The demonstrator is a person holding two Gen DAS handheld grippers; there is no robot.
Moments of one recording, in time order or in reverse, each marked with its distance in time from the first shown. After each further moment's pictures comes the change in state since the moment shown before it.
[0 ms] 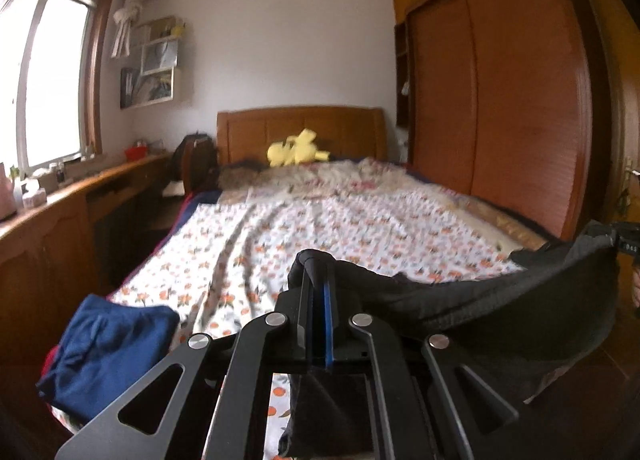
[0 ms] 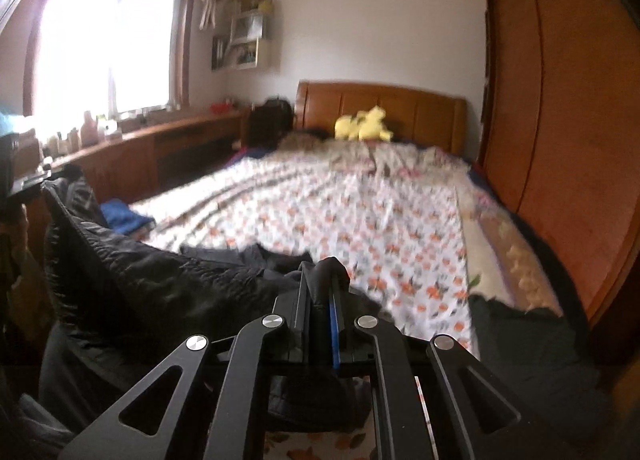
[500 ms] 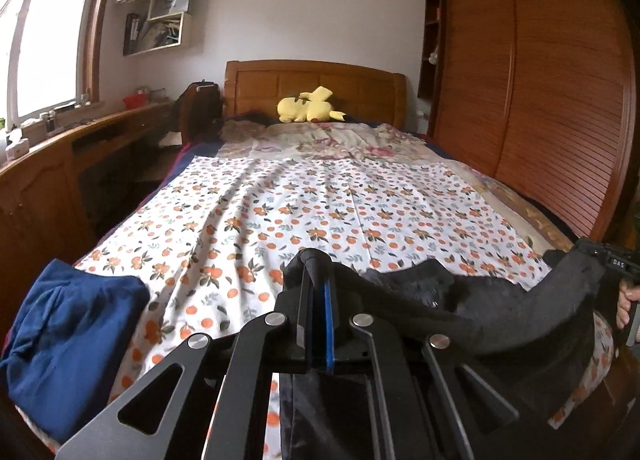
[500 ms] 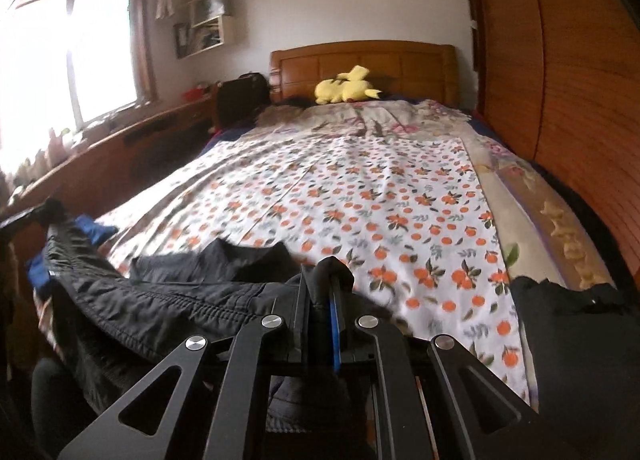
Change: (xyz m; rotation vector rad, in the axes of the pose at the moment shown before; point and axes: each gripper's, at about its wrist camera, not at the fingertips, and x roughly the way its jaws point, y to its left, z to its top) left arm 0.149 0.046 -0.010 -0.096 0.127 0.005; right arm 0.149 -0.057 0.005 0.159 0.077 -0.002
